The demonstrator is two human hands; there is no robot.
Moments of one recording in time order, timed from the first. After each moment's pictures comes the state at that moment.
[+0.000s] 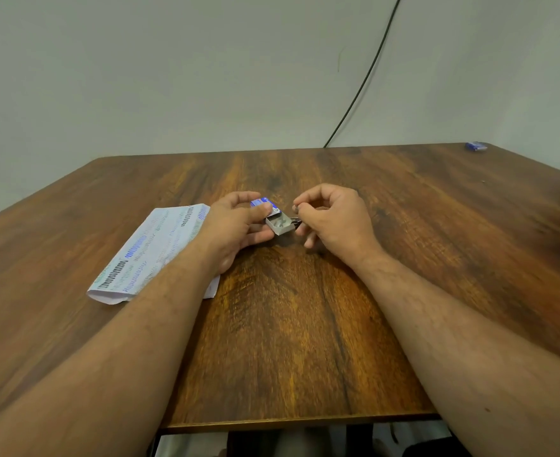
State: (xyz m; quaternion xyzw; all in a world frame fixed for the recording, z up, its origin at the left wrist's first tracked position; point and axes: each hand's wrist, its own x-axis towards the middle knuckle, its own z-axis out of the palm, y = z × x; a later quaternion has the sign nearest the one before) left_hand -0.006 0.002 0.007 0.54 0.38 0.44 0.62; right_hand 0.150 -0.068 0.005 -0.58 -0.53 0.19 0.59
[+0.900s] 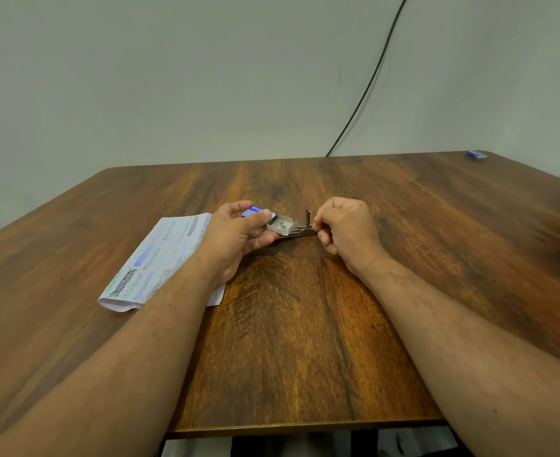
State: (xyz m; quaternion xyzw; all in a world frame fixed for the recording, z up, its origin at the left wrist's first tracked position) left_hand -0.011 -0.001 0.006 0.49 0.35 0.48 0.64; right_hand 0.162 -0.065 0.006 -0.57 -0.45 0.28 0.63
